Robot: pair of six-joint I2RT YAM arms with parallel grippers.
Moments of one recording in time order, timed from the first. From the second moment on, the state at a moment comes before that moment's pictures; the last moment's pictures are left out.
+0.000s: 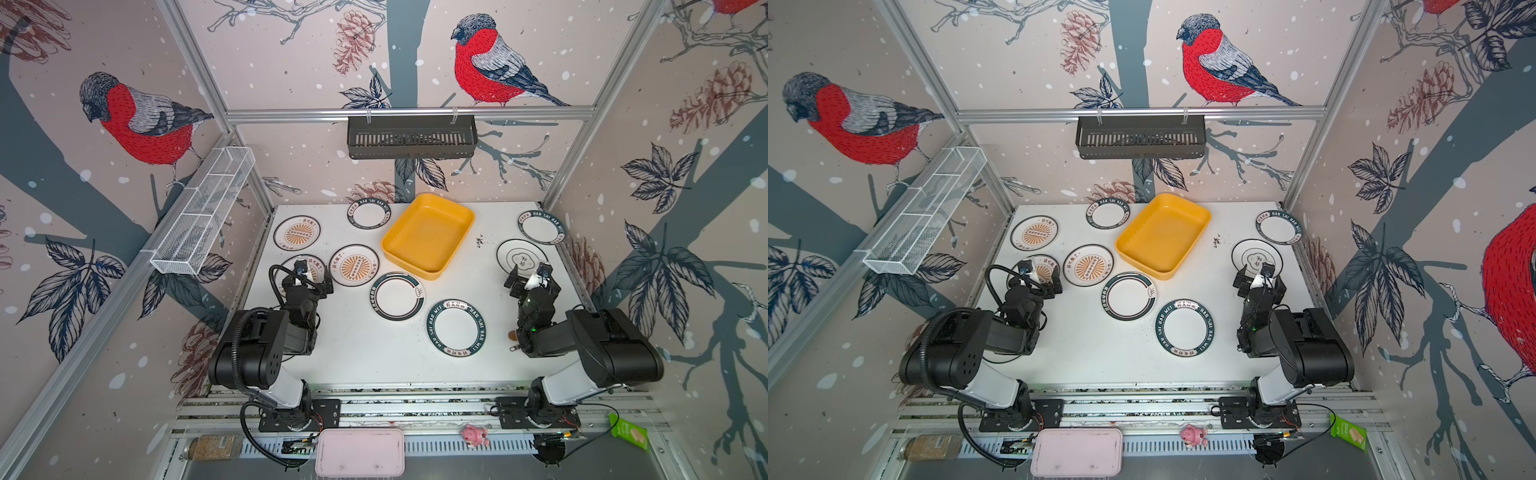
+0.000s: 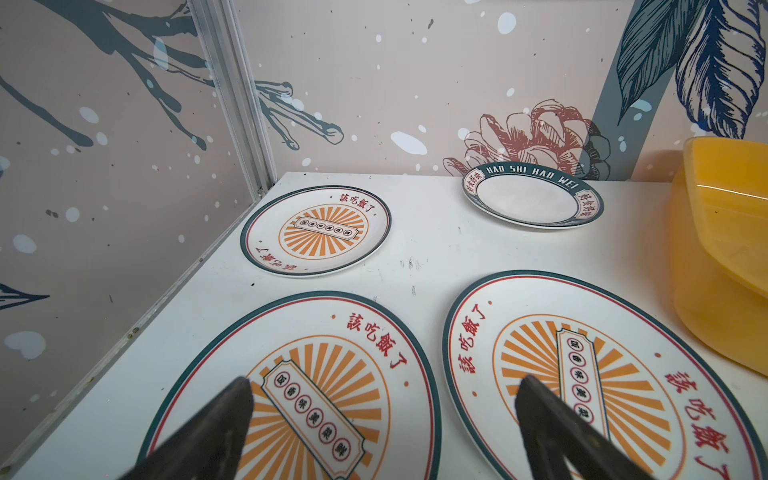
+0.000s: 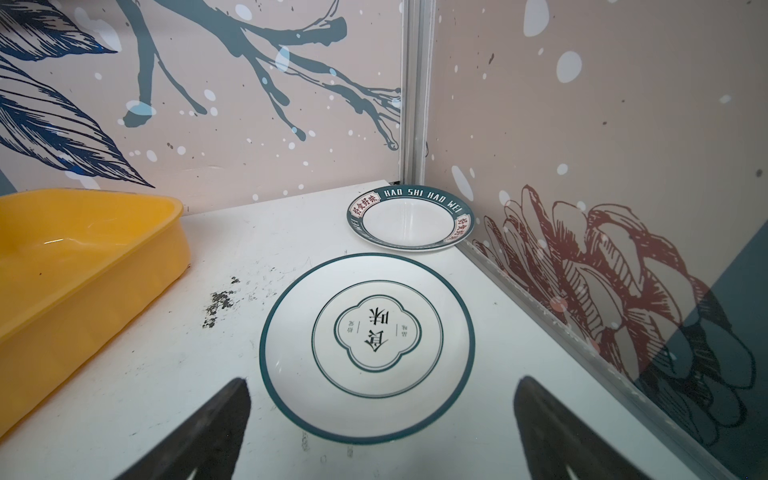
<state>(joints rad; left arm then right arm) -0.03 1.56 0.23 1.18 -0.13 0.00 0.07 1.54 0.18 1.26 0.40 0.05</state>
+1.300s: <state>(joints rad) -0.32 1.00 0.75 0.27 0.39 -0.79 0.82 1.22 0.97 0.19 0.16 0.76</state>
